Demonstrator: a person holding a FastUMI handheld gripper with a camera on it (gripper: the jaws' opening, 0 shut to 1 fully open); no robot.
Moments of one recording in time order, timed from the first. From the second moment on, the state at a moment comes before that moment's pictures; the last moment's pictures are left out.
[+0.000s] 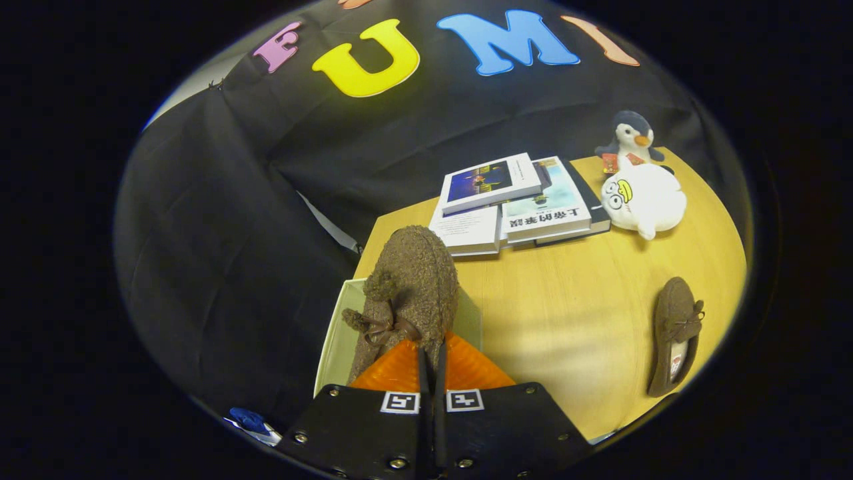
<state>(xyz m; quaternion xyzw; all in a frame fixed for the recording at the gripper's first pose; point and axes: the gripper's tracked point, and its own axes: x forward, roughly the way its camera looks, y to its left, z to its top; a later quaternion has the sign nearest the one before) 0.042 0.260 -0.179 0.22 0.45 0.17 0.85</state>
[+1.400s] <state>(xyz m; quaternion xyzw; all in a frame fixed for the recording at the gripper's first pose) 0.010 0.399 -0.272 0.16 0.49 0.24 0.82</state>
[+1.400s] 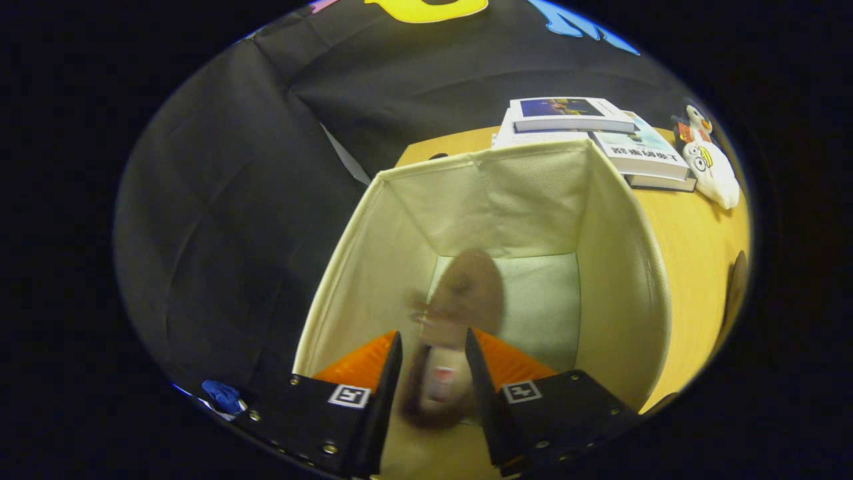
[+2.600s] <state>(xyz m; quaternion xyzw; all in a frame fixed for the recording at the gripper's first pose) 0.024 0.169 -0.192 0.11 0.37 0.20 0.90</state>
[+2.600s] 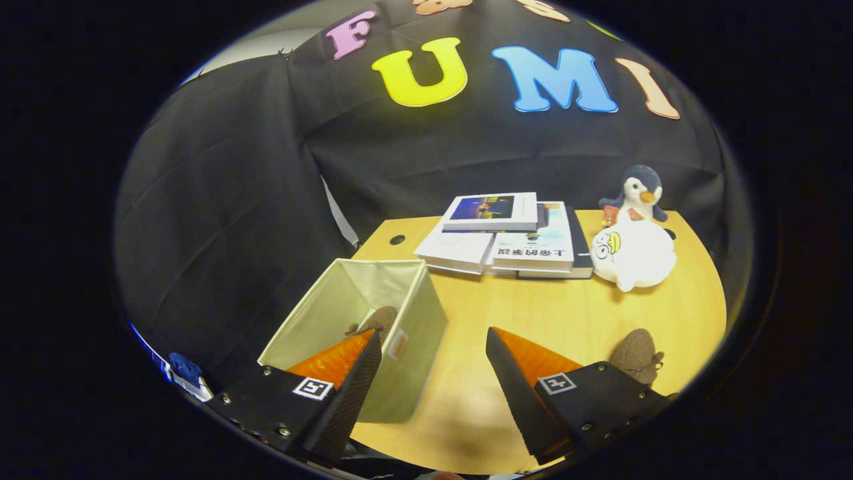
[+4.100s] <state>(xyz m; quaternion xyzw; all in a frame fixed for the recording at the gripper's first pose) -0.010 -0.096 -0.316 0.09 0.44 0.04 0.89</state>
